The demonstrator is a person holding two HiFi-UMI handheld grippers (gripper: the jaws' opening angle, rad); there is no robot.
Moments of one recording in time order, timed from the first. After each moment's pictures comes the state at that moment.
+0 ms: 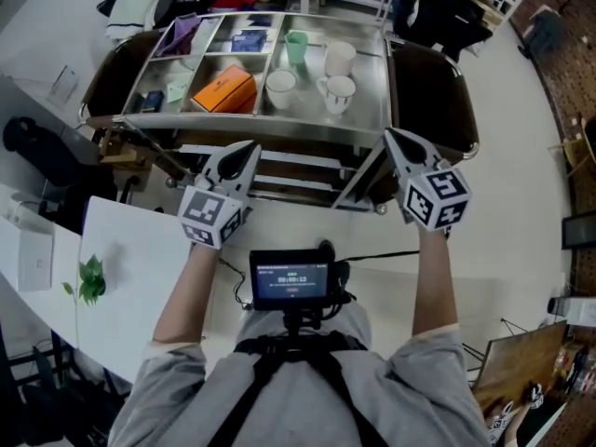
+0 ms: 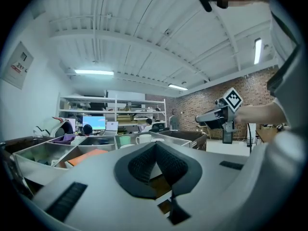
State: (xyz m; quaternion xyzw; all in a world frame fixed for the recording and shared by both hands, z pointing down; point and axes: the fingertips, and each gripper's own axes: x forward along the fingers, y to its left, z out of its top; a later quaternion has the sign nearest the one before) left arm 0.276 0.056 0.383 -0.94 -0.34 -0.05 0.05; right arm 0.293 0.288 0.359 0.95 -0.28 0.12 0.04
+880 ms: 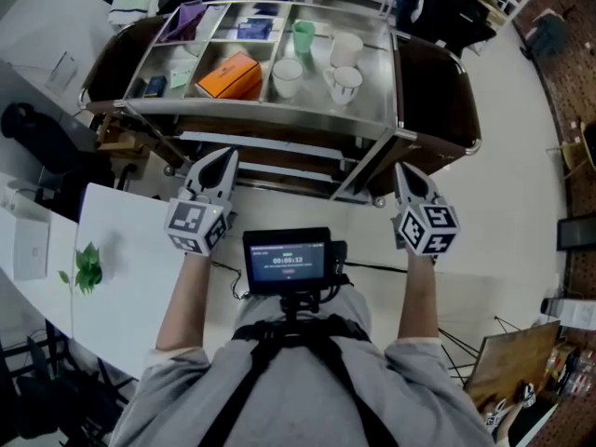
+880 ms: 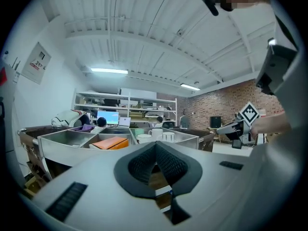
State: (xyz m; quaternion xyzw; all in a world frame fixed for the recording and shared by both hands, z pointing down) left arm 0.256 -0.012 0.412 -0.96 -0.27 -0.05 0.02; right arm 0.245 0.319 0.436 0.97 -0.18 0.17 0.00
